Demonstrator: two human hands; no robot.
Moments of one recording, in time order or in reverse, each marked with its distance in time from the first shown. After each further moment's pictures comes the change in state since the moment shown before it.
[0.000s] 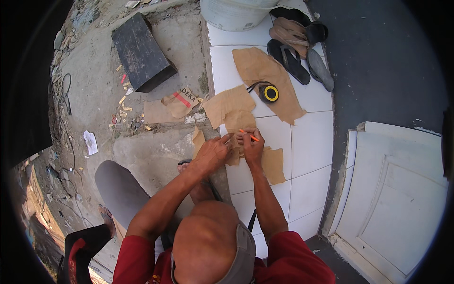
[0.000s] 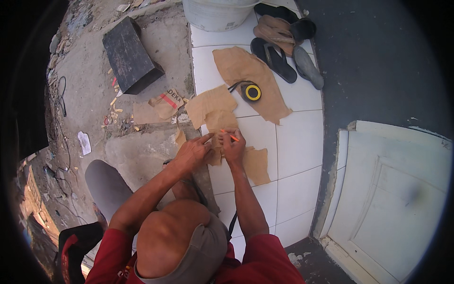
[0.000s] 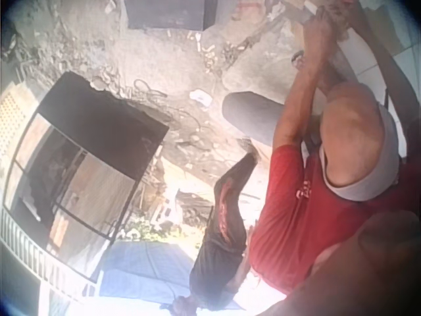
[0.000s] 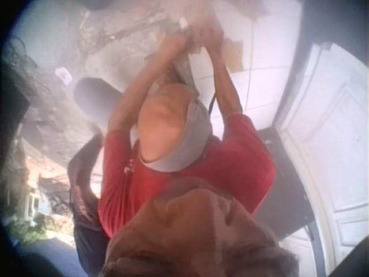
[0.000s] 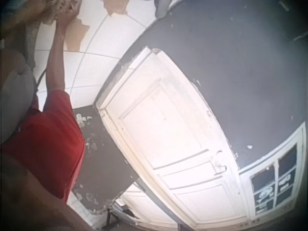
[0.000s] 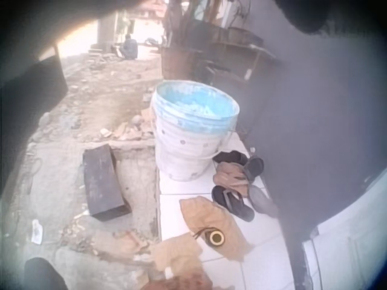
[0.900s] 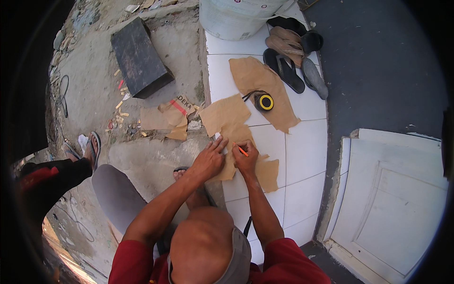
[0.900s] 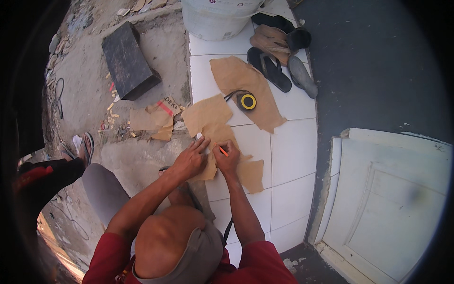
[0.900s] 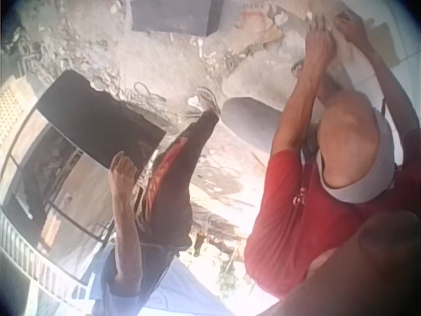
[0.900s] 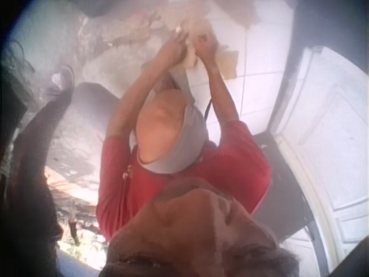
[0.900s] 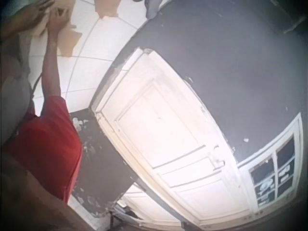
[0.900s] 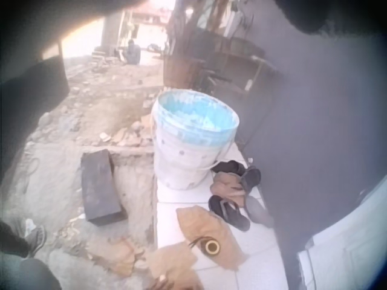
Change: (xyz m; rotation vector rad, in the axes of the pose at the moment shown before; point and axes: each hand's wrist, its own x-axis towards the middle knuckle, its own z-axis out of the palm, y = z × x) left_hand 0.003 -0.030 0.032 0.273 0.186 0.244; right_hand -0.009 0.010 -0.002 -0.279 0.052 -0.160
